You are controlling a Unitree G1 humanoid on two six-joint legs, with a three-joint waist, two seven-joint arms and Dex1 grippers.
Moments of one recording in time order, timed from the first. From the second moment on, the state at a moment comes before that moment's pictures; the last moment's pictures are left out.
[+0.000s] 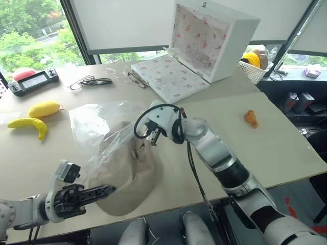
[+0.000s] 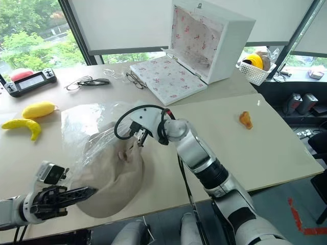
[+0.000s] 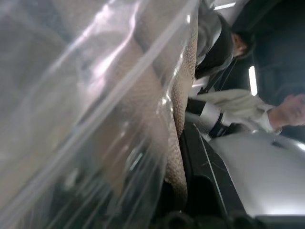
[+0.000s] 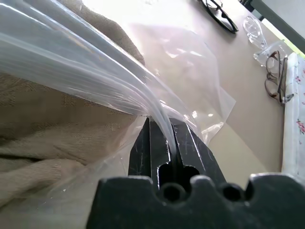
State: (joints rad) left arm 0.33 1.08 0.31 -0.21 -1.32 1.17 -1.26; right arm -0.82 -0.22 0.49 -0.10 -0.06 0.71 0.61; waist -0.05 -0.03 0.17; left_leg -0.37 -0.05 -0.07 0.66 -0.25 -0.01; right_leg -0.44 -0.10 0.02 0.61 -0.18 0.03
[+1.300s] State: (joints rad) left arm -0.23 1.24 0.37 0.55 -1.52 1.42 -1.57; right arm -0.85 -0.23 0.50 -0.09 -0.02 0.61 0.59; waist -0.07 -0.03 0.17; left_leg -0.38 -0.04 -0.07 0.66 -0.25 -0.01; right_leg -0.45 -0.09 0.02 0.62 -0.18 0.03
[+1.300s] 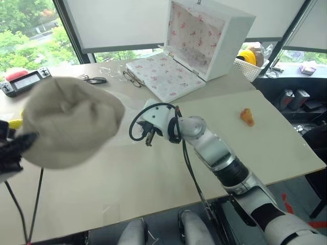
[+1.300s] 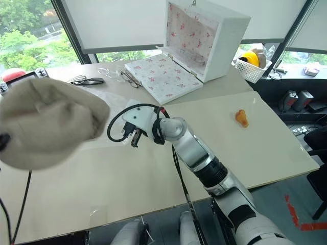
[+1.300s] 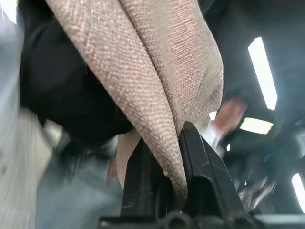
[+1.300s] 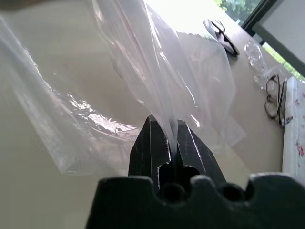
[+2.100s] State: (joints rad) left arm -0.51 0.31 0.74 0.15 -1.62 1.01 -0.08; right arm -0.64 -0.46 0.40 -0.23 -0.07 0.59 0.55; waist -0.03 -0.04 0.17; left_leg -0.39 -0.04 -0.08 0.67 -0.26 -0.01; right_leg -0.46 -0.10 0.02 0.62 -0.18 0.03
